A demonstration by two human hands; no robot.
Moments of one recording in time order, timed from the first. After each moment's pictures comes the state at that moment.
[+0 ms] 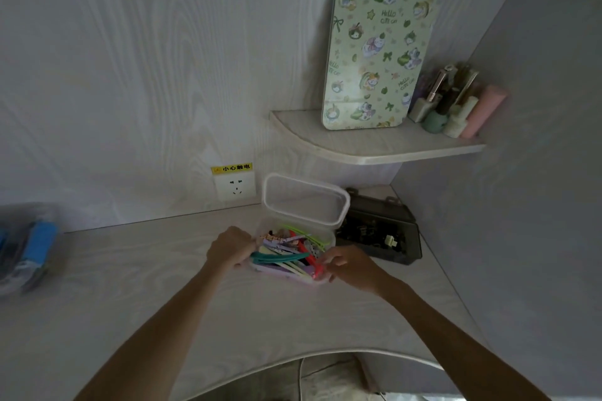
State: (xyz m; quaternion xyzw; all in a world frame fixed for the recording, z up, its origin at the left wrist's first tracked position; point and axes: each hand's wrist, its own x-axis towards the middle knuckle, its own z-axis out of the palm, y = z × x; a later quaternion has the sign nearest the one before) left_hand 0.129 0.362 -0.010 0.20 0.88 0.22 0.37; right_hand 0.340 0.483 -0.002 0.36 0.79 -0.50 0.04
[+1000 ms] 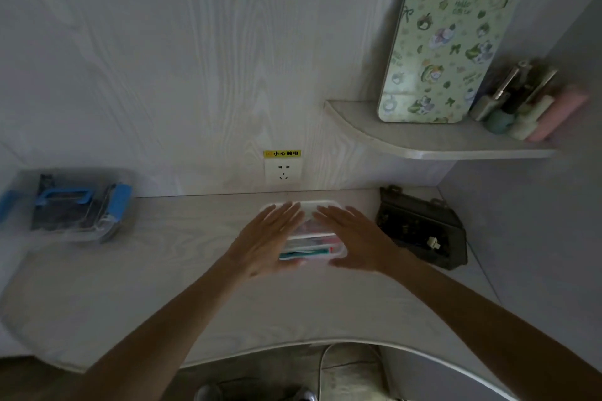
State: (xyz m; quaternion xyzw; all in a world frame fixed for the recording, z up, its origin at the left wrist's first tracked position) left_hand 0.130 0.295 -0.010 0.64 0.76 0.01 -0.05; right_hand 0.287 0.474 0.002 0.03 1.00 -0.04 0.04
